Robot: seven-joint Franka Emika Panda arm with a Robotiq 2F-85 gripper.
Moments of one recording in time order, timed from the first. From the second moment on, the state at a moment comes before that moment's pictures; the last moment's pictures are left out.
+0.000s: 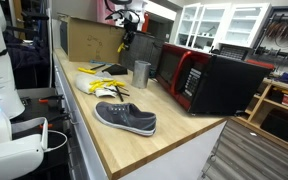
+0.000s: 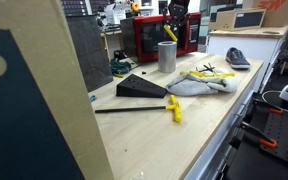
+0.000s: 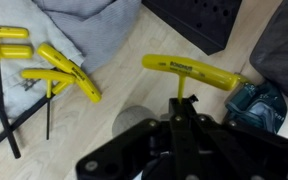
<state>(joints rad) -0.01 -0.08 -0.01 -2.16 0.35 2.23 0.68</state>
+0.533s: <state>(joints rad) -0.05 -0.03 -0.08 -2.16 0.56 2.23 0.57</state>
